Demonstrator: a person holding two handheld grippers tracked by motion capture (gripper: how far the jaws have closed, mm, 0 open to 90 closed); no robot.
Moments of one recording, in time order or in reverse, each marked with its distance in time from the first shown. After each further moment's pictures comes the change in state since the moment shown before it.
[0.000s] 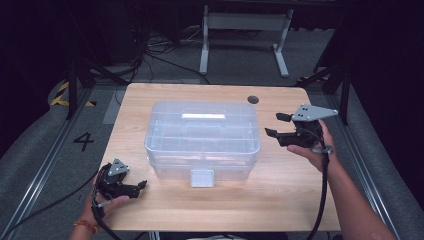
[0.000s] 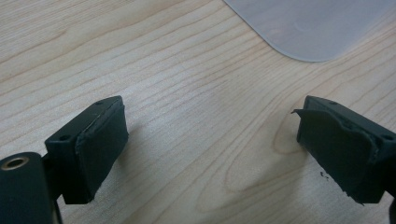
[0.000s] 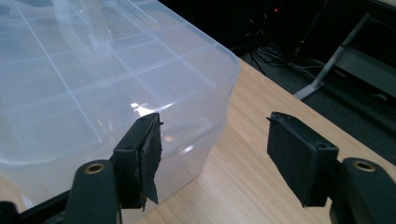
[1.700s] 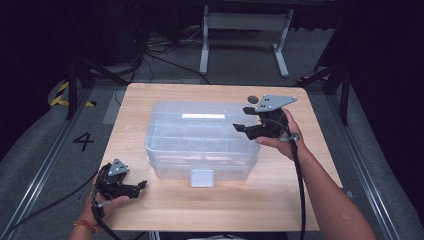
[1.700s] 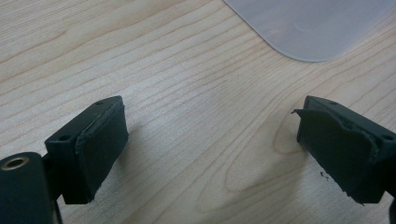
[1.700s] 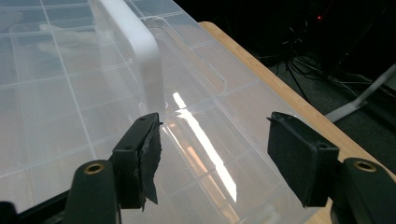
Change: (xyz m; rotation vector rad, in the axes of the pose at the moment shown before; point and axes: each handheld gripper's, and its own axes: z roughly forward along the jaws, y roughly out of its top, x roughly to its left) left arm 0.000 0.000 0.000 -0.003 0.002 0.001; right arm 0.032 0.050 0.061 0.013 0.129 -0.057
